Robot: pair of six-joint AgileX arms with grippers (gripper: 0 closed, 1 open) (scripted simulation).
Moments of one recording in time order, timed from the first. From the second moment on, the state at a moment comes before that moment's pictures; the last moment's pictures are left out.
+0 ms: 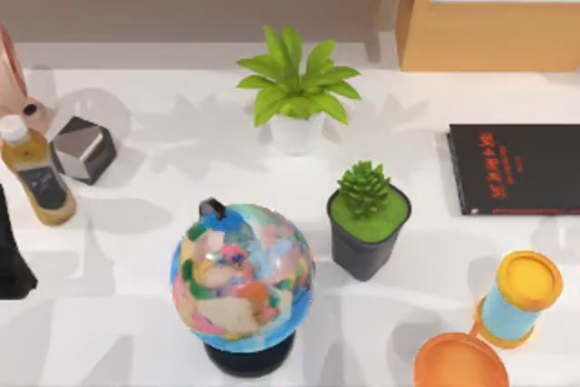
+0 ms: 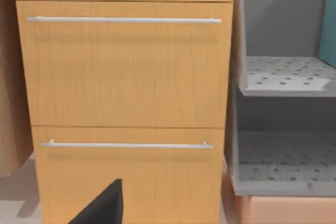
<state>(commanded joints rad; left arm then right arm) 0.00 0.00 0.00 0.00 0.00 0.00 -0.07 0.22 0.20 0.08 -0.06 0.00</state>
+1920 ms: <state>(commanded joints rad) 0.00 0.00 0.00 0.00 0.00 0.00 -0.47 2.11 1.56 0.55 -0.44 -0.01</state>
